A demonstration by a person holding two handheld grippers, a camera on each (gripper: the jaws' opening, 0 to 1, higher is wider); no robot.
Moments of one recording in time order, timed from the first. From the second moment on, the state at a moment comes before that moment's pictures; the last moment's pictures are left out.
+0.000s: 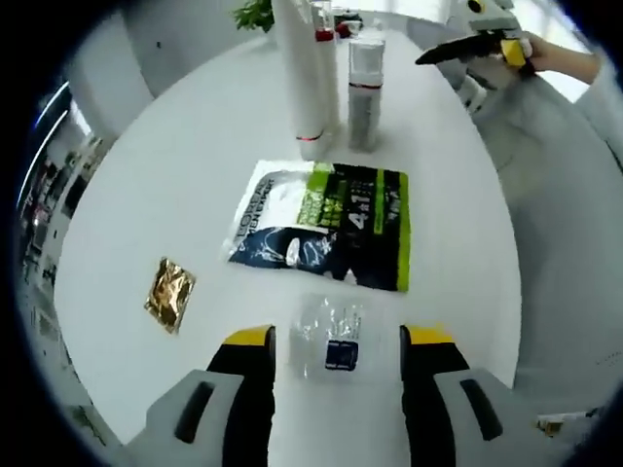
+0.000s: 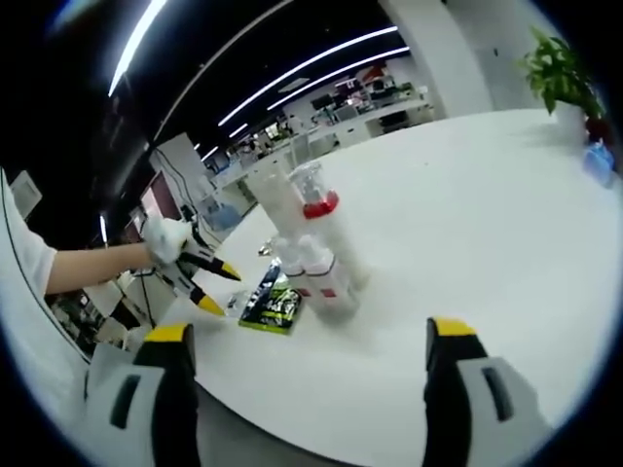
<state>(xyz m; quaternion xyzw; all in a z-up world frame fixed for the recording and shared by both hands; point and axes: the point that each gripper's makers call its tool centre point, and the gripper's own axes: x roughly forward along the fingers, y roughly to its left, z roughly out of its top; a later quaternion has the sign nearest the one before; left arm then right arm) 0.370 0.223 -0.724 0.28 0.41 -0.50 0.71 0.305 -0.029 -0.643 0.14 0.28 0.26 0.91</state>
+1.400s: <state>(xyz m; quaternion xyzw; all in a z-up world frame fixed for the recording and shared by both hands) 0.311 0.245 -0.662 -0.04 0.36 -0.29 0.88 0.286 -0.021 -0.618 0.12 0.25 0.29 0.92</state>
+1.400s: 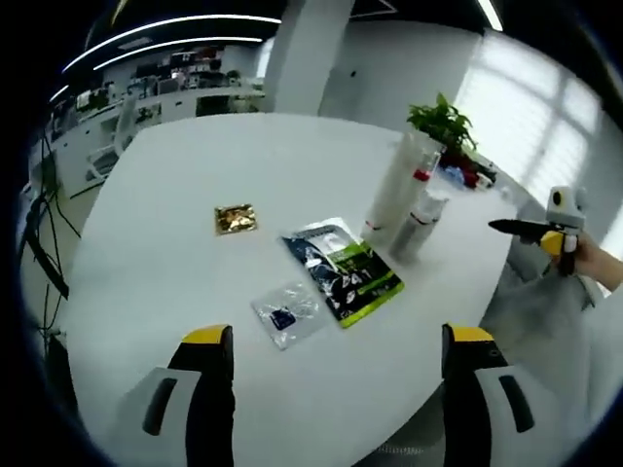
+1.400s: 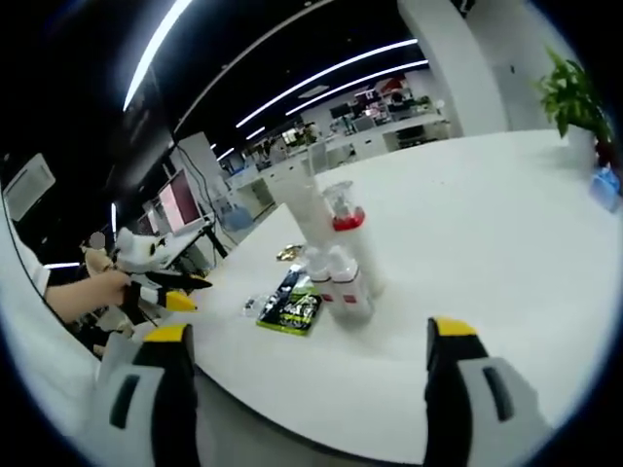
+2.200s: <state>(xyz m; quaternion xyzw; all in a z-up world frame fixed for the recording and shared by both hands) 0.291 0.257 -0.654 -0.05 0.35 -0.25 0.90 0.280 -0.024 -0.617 0.12 0.26 0.30 0.91</state>
